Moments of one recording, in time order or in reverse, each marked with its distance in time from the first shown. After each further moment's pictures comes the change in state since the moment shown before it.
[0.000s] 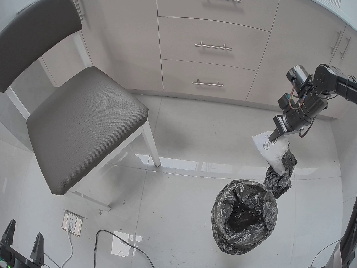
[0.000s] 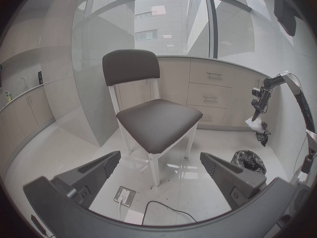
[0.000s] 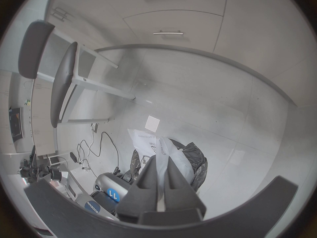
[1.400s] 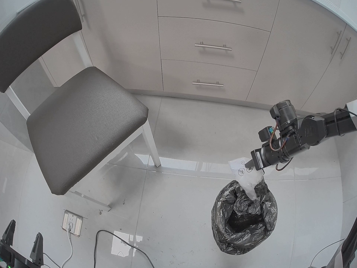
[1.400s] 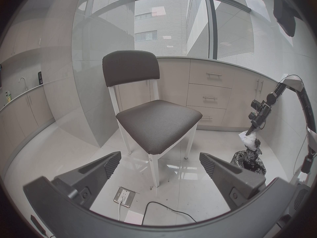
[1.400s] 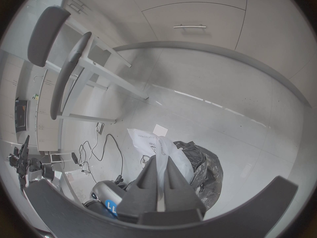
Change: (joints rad) left arm 0.000 -0.005 0.000 0.000 0.000 0.000; right arm 0.114 -0.109 0.705 -0.739 0.031 0.093
